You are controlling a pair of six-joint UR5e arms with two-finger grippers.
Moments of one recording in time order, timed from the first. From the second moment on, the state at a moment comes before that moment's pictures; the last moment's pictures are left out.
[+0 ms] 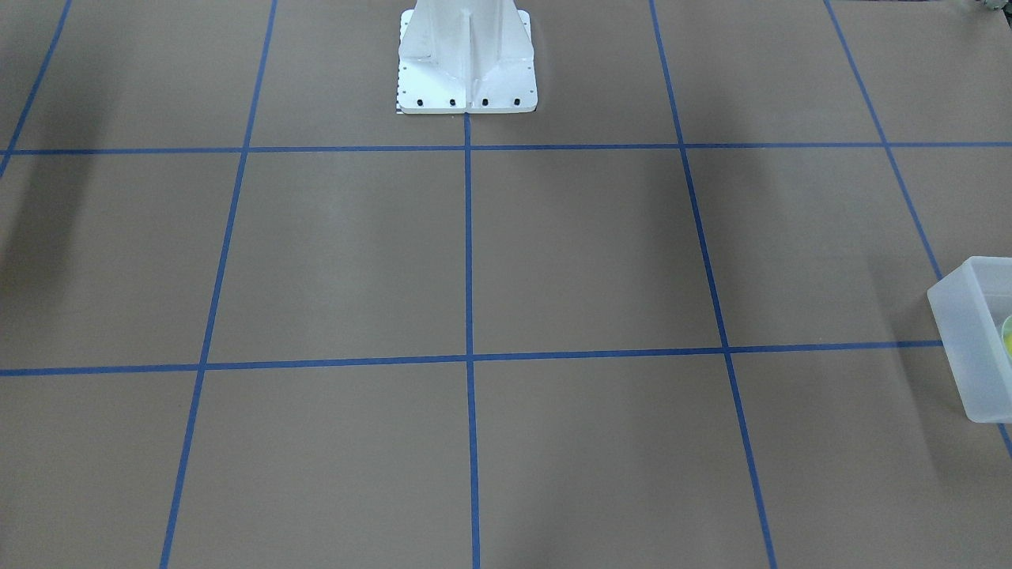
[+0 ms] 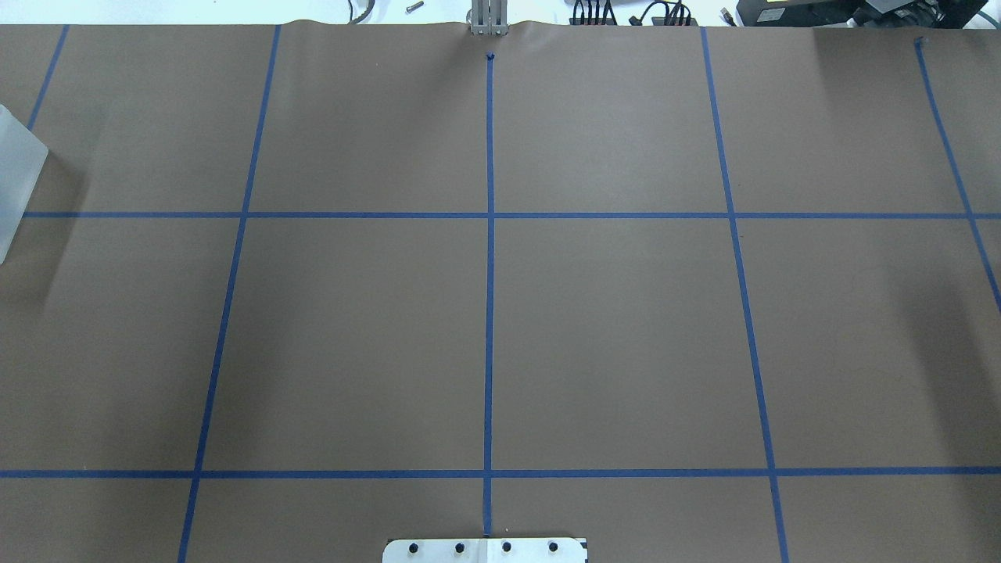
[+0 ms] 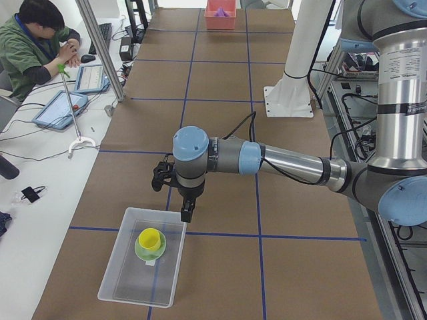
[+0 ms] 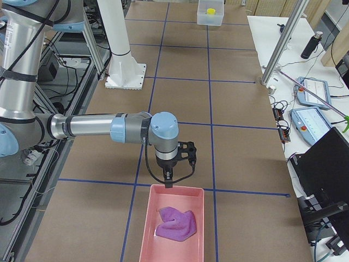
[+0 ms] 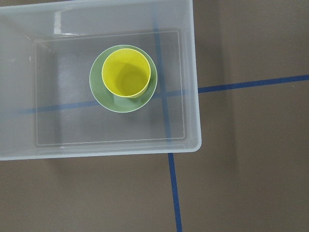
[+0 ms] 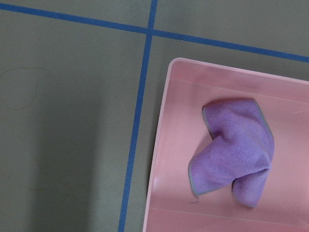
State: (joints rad) left arm -1.63 -1.50 -1.86 -1.43 -2.33 0.11; right arm 1.62 -1.85 1.94 -1.67 2.26 -0.18
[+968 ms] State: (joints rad) left arm -1.63 -1.50 -1.85 -1.43 -2.33 0.11; right arm 1.62 -1.85 1.95 -1.67 2.32 -0.18
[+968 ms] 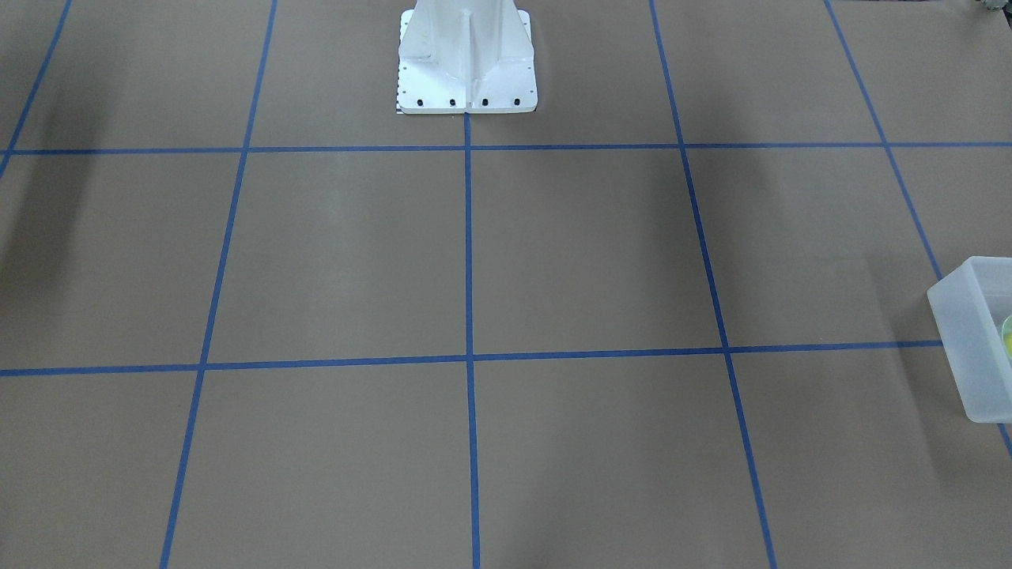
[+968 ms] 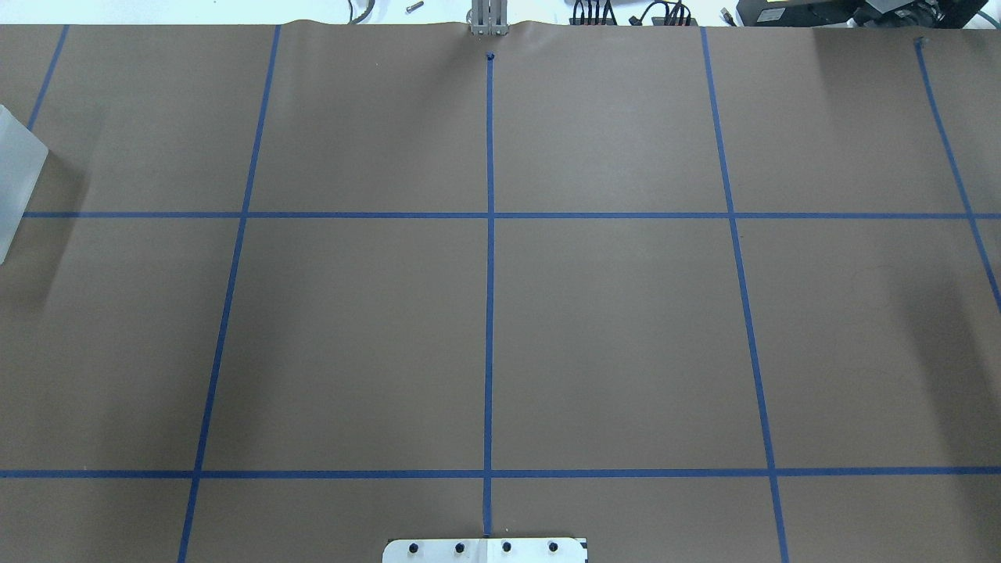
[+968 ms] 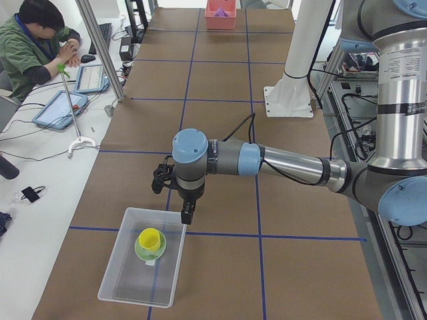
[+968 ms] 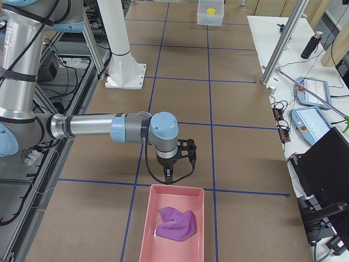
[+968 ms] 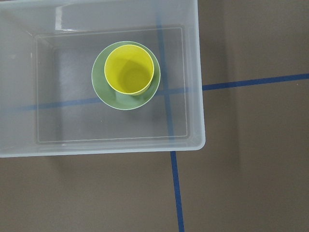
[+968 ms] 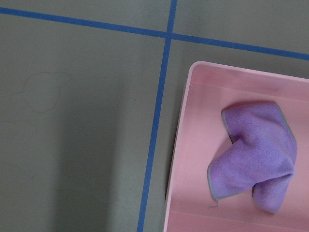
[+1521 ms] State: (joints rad) left arm -1.63 -1.50 -1.85 -1.43 -2.33 0.11; right arm 1.62 -1.85 1.95 -1.67 2.32 -0.18
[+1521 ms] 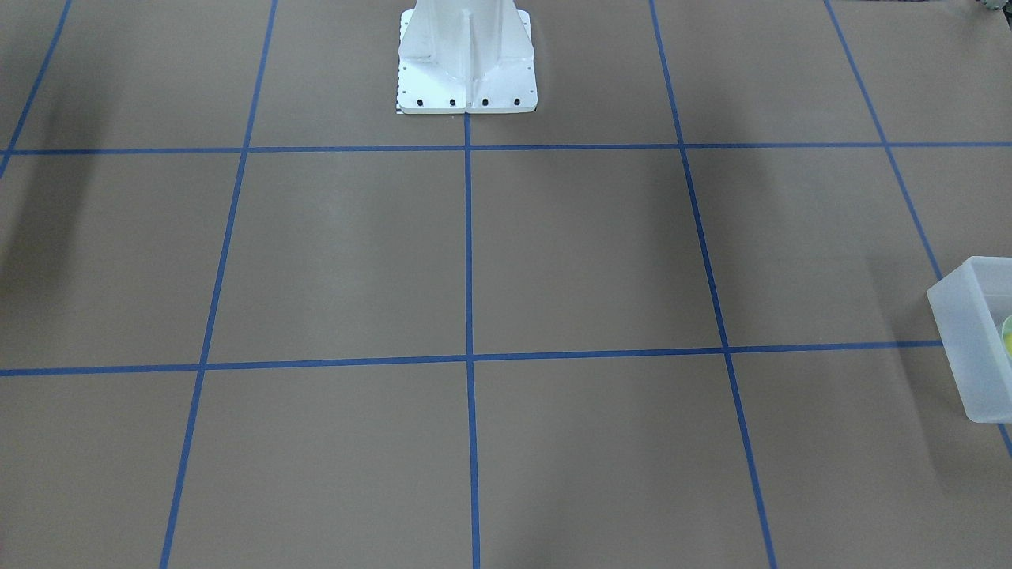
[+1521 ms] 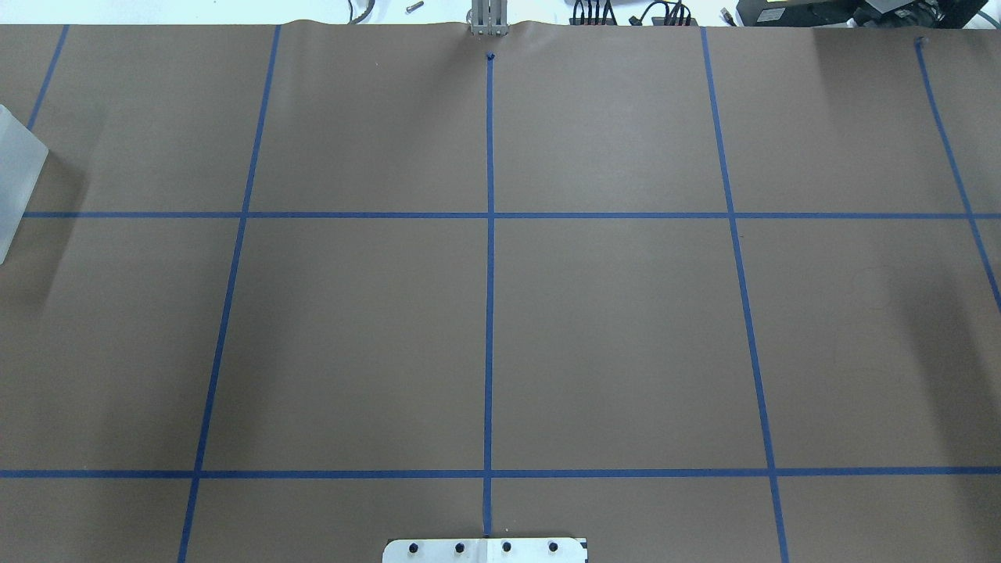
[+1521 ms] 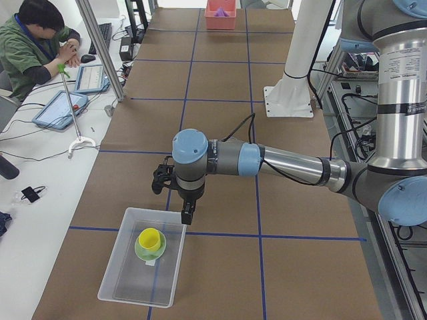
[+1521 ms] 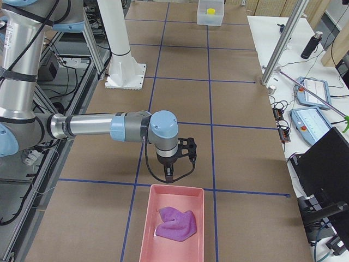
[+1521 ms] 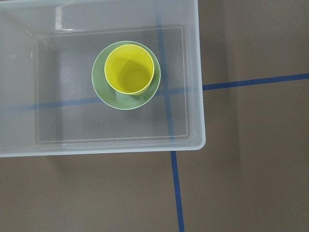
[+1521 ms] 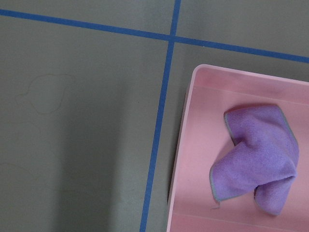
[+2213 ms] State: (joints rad) left arm -1.63 -1.50 -1.84 -1.43 -2.33 0.11; right arm 1.62 -1.85 1.96 -1.67 2.32 -0.18
